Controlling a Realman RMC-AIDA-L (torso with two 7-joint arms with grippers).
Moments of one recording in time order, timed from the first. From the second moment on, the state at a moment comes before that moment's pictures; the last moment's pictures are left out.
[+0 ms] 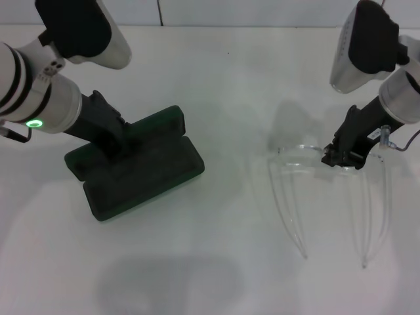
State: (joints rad) left arm -0.50 -2.09 1.45 1.53 2.64 1.47 -2.27; right arm 0.79 2.02 -1.36 -1.04 -2.53 -1.45 2.07
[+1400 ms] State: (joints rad) left arm -0.69 -2.10 1.89 1.42 2.61 1.19 -2.28; right arm 0.38 2.02 -0.84 -1.71 -2.53 -1.92 2.07
